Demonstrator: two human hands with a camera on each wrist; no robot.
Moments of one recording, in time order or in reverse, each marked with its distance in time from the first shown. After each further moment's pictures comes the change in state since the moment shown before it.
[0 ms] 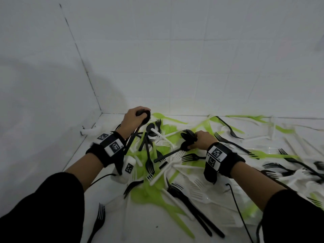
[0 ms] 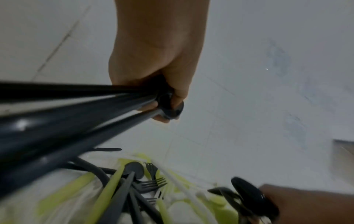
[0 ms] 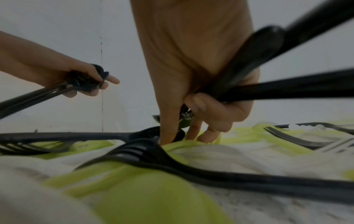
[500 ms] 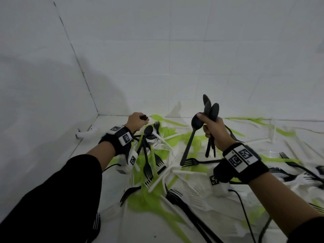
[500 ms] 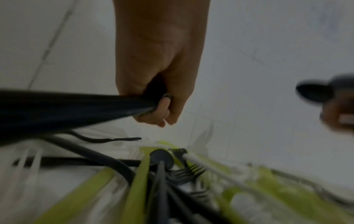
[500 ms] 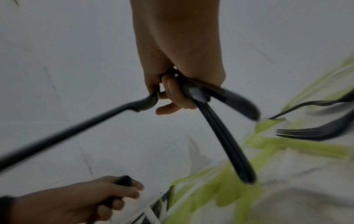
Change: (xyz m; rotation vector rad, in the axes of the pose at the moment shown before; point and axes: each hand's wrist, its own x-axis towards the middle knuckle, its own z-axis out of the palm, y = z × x) left_hand 0.042 -0.024 0.017 0.287 -0.142 -0.182; right_hand -0.019 -0.009 -0.041 1.262 0.294 -0.138
